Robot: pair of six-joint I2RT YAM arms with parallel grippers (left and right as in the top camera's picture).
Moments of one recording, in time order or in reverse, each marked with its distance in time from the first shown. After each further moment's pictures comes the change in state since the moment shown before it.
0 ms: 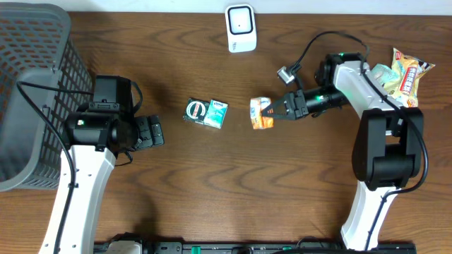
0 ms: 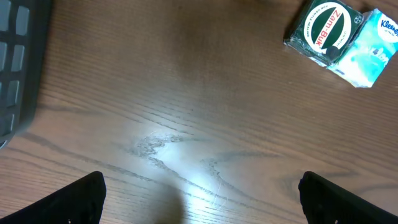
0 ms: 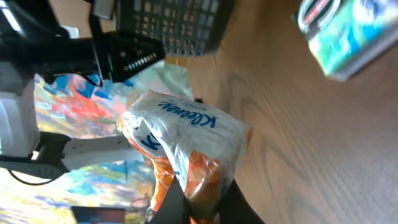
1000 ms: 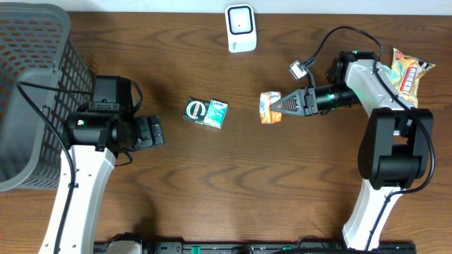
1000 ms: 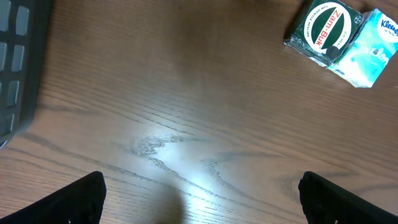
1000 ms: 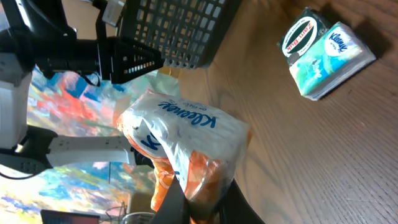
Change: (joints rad) left arm 0.000 0.000 0.000 0.000 0.000 0.000; right arm -0.058 0.000 0.004 -0.018 0.005 -0.121
